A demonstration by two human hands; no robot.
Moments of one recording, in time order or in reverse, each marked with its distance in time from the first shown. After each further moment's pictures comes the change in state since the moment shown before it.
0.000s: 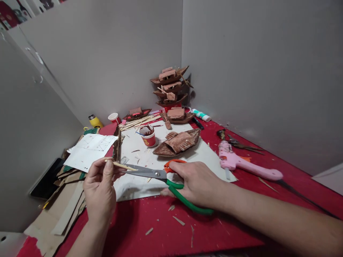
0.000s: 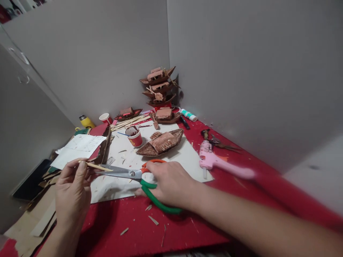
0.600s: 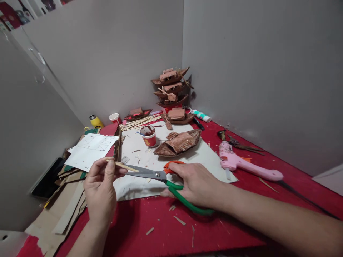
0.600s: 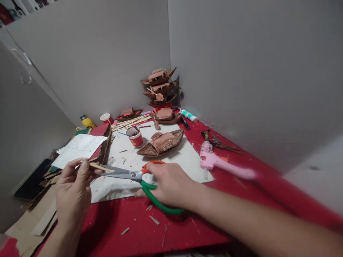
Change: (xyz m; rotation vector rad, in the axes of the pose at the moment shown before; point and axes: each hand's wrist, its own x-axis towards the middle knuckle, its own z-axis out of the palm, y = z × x) left_hand -0.002 0.003 -0.001 0.084 -0.020 0.033; right_hand 0.000 -0.001 0.005 0.060 -0.045 0.018
